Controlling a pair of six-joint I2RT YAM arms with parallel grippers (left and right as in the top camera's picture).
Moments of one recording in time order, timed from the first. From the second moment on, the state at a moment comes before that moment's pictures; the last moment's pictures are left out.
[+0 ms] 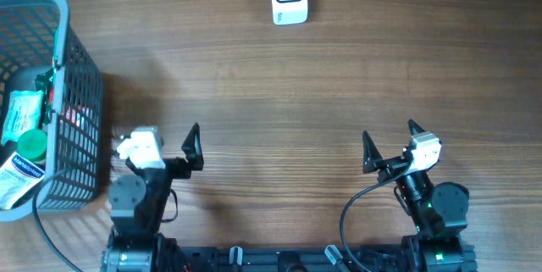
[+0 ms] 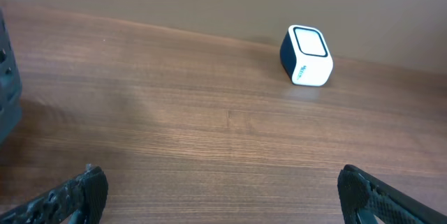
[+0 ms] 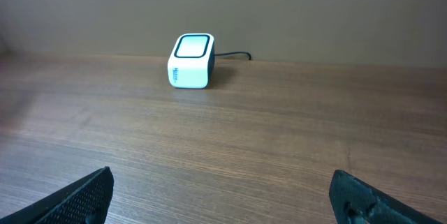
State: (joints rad) left arm -0.02 0.28 0.18 -0.15 0.08 -0.20; right arm 0.07 0.13 0.01 0.01 -0.20 0.04
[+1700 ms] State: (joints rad) left arm -0.02 0.89 0.79 -0.46 0.12 -0.20; right arm 0.07 0.13 0.01 0.01 -0.20 0.04
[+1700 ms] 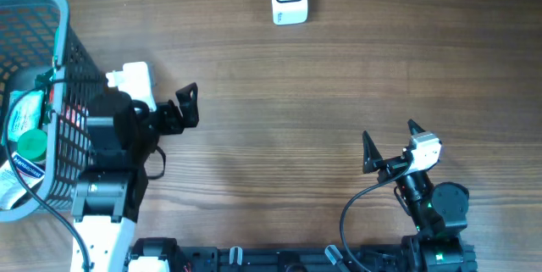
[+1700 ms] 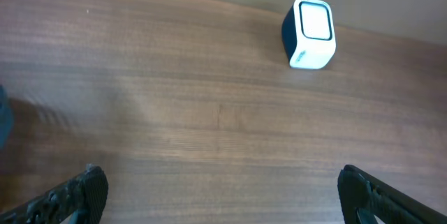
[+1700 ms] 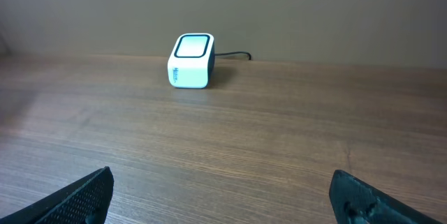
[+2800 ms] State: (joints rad) left arm 0.55 1.24 1.58 -0.91 0.09 -0.63; right arm 0.07 0.13 0.01 0.01 -0.20 0.04
